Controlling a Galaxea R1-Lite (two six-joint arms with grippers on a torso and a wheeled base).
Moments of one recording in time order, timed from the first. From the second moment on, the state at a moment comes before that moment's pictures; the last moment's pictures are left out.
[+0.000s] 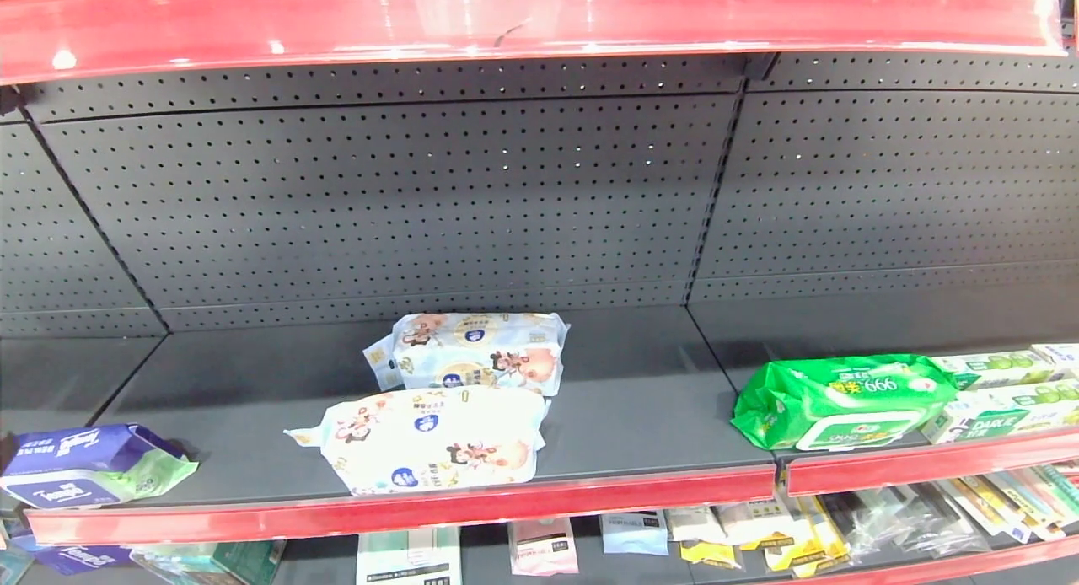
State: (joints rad) left arm 0.18 0.62 -0.45 0.00 0.00 -0.05; right arm 0.00 0.00 0.00 0.00 -0.01 0.02
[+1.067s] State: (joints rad) left arm 0.02 1.57 -0.63 0.00 -0.06 0.12; right arm 0.00 0.00 0.00 0.00 -0.01 0.02
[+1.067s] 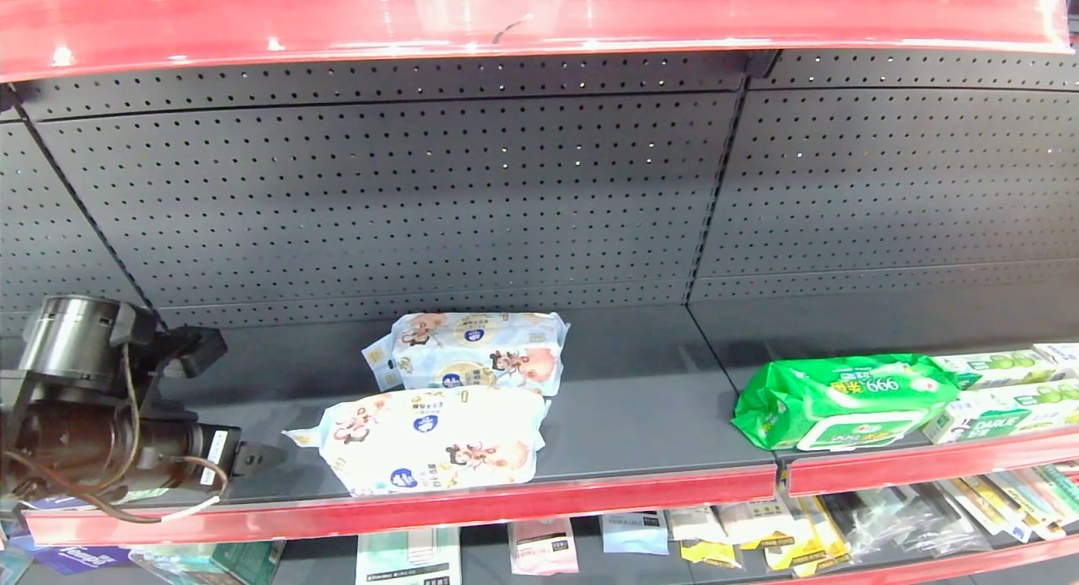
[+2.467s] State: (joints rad) left arm -0.15 1.73 -0.73 -0.04 -0.06 0.11; right arm 0.00 0.00 0.00 0.00 -0.01 0.02
